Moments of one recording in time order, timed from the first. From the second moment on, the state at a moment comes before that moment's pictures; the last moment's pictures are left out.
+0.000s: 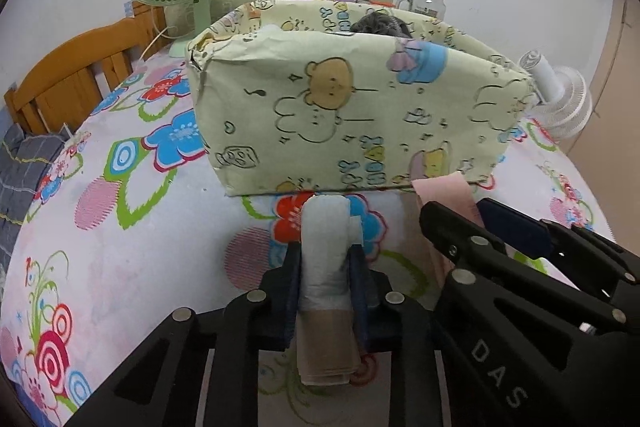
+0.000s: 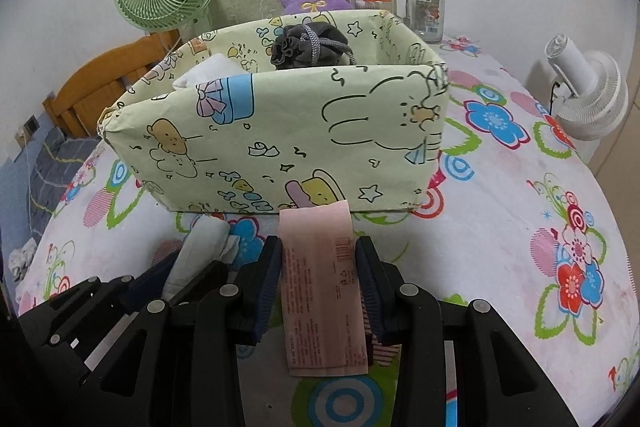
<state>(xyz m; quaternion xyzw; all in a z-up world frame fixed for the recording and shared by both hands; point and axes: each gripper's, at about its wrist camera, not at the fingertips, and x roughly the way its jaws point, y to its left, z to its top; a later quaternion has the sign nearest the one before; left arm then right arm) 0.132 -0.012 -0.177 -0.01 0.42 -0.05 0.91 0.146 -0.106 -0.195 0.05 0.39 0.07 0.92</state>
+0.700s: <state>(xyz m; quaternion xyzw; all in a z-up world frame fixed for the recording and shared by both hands) 0.092 -0.034 -0.130 0.01 0.37 -0.06 0.93 0.101 -0.132 -0.155 0.07 0.35 0.06 0.93</state>
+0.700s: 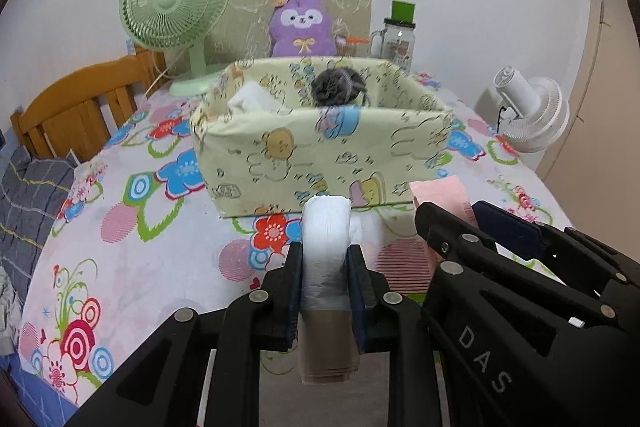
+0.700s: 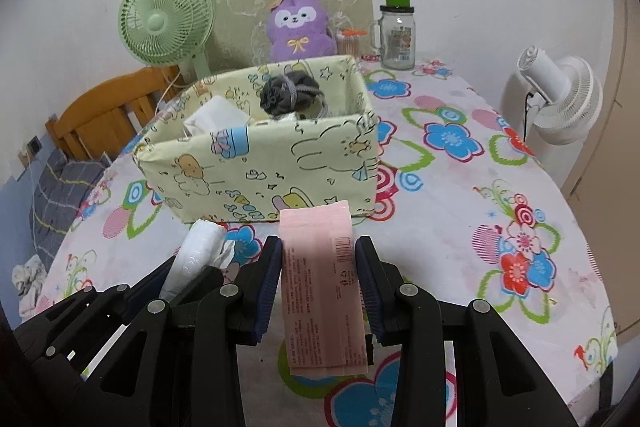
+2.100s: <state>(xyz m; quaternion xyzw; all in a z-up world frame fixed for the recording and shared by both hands) 0.099 -0.044 -0.026 0.02 0.29 -0.07 0.96 0.104 -0.144 -0.043 0.07 0.27 0.06 0.96</state>
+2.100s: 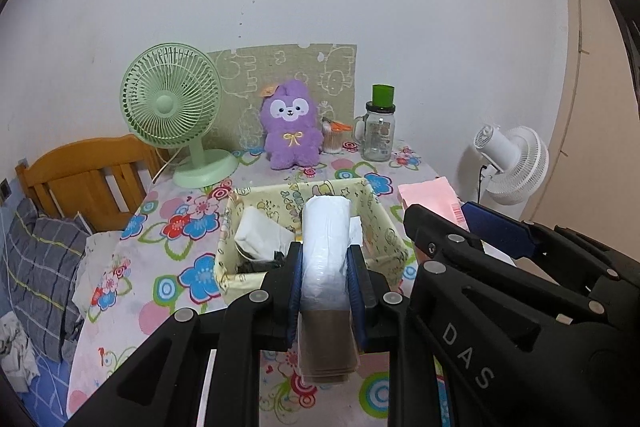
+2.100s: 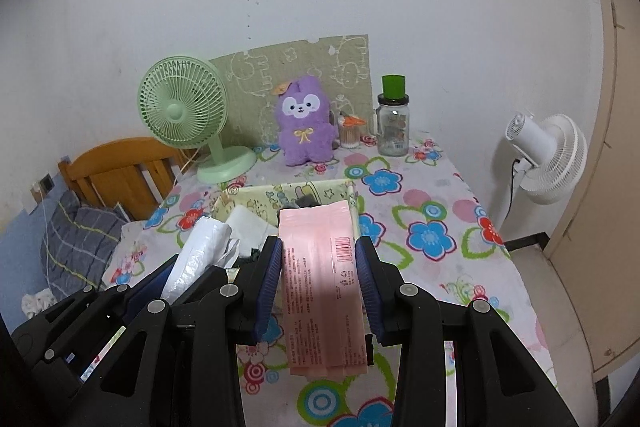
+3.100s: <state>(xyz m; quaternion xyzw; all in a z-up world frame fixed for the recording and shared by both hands) 0.203 -0.038 -0.043 0.02 0.30 -0.07 0.95 0.214 -0.135 -0.057 0.08 0.29 0.06 0.95</state>
